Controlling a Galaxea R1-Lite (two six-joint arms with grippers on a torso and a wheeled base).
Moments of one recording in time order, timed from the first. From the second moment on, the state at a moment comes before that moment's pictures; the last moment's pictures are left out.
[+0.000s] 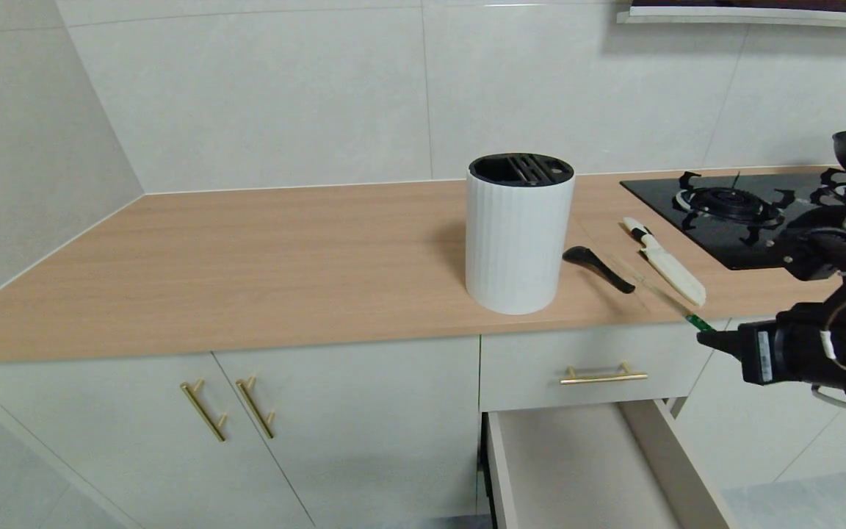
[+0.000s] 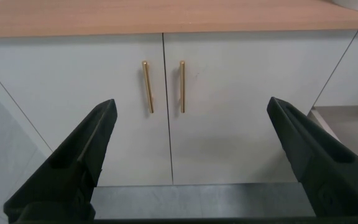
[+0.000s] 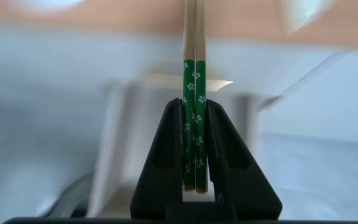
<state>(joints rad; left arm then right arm) 0.00 0.00 0.00 0.00 0.05 -0.01 0.25 1.39 -0.74 -0.13 0.07 0.06</state>
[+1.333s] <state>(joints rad) 0.00 0.00 0.00 0.00 0.05 -0.01 0.38 1.24 -0.59 0.01 0.23 -0.08</state>
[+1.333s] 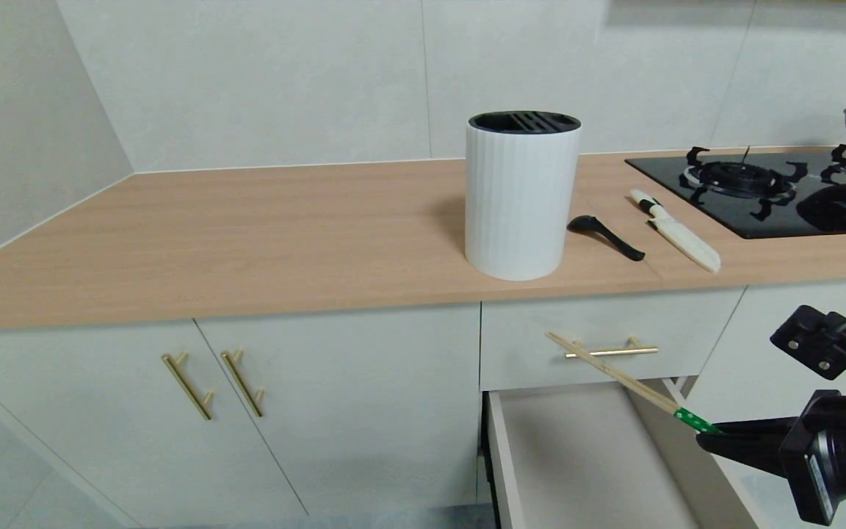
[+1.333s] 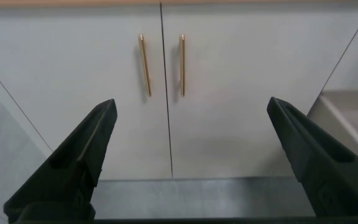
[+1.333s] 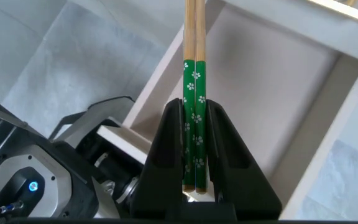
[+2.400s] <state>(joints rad) 0.00 0.00 0.00 0.00 0.05 -0.01 0.39 1.32 -0.58 0.00 0.23 -0.08</state>
